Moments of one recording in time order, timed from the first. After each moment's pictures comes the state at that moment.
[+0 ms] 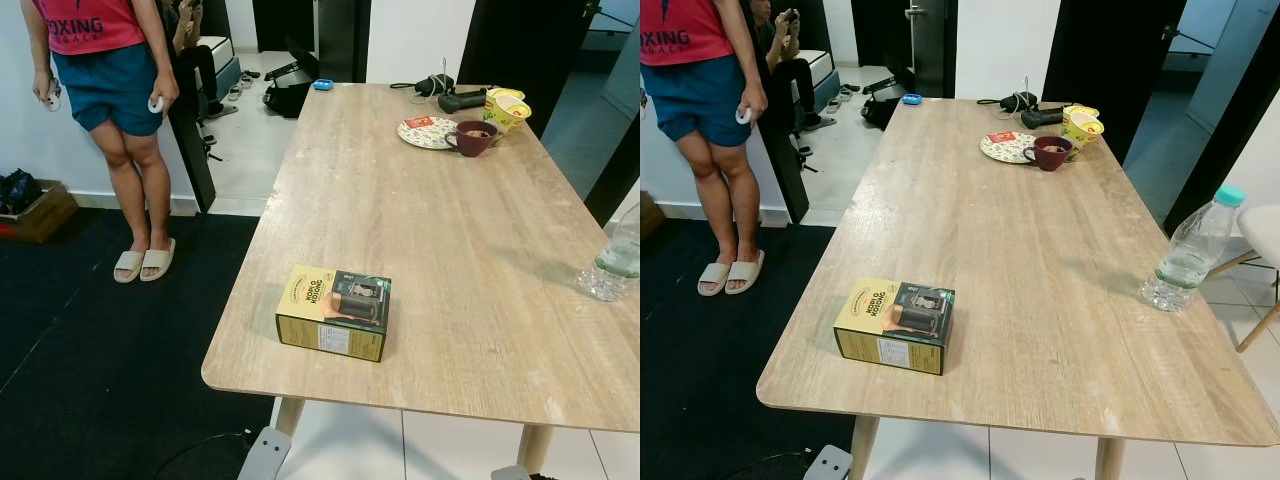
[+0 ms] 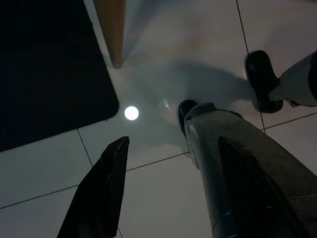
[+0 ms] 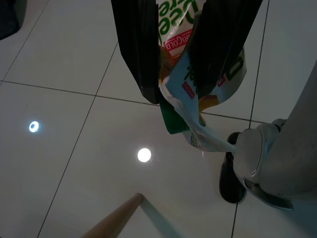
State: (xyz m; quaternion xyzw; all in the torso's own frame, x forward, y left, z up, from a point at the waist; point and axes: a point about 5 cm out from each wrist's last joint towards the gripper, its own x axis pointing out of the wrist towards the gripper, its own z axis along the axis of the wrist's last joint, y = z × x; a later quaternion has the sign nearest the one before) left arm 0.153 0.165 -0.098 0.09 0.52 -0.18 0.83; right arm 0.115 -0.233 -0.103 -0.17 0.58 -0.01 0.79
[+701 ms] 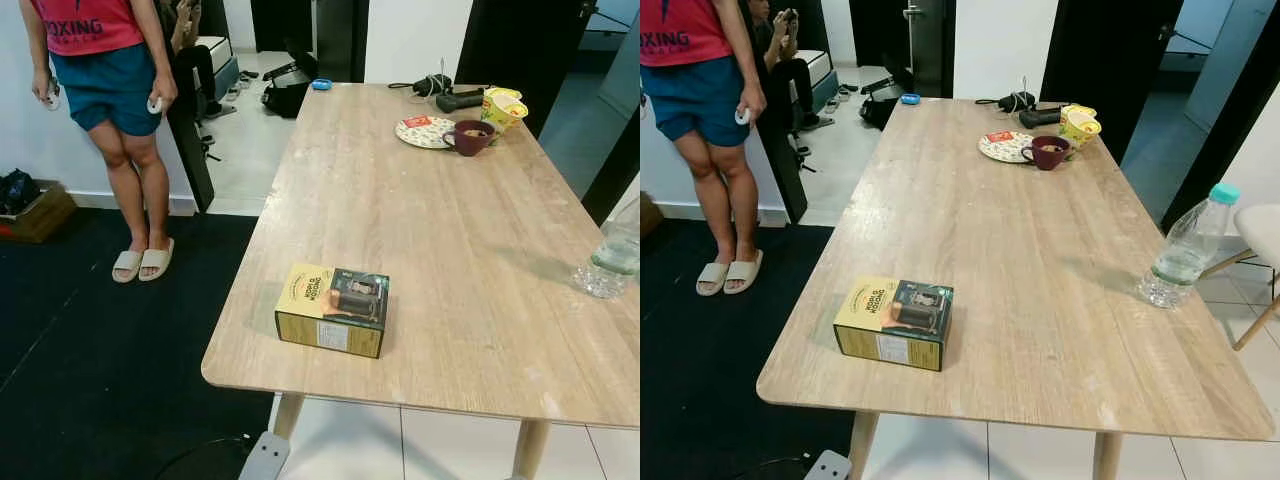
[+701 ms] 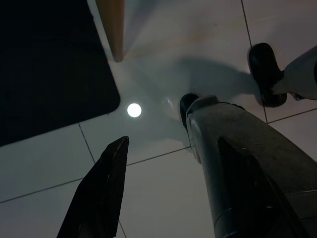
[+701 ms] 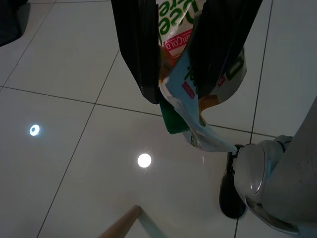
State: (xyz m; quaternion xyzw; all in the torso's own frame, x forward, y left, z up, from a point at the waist) left arm 0.148 0.166 -0.100 0.10 0.52 -0.17 0.83; right arm 0.105 -0.234 -0.106 -0.18 0.59 -0.01 0.78
